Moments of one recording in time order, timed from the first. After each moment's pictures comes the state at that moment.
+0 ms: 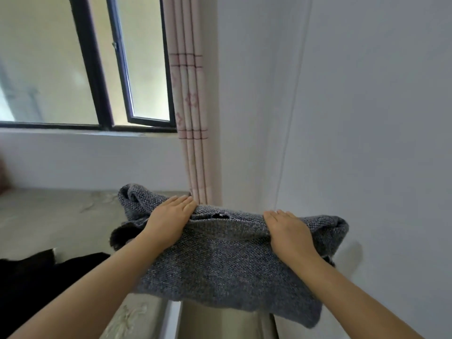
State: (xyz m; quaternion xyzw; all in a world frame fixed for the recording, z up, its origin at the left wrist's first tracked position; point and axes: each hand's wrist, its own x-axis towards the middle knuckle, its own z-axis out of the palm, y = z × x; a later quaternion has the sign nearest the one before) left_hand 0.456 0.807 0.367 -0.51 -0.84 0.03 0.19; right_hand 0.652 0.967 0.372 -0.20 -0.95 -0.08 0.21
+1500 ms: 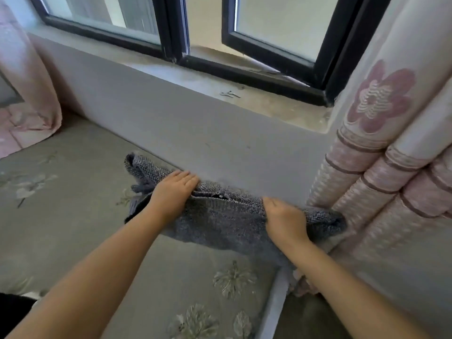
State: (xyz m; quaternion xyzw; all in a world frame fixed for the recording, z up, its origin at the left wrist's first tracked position) left_hand -0.339 0.988 0.220 -0.29 -0.95 0.04 0.06; right_hand -0.254 1.218 0.216 0.04 -0.99 0.02 0.16
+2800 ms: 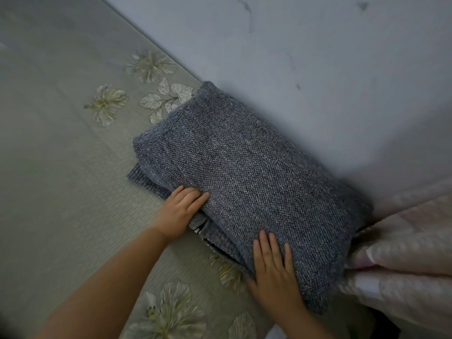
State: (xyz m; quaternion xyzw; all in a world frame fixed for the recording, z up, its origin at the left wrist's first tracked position) left_hand -0.330 0.976 -0.110 -0.29 -0.96 -0.06 0.01; right_hand -0.226 1.214 -0.111 0.15 -0.99 -0.02 -0.05
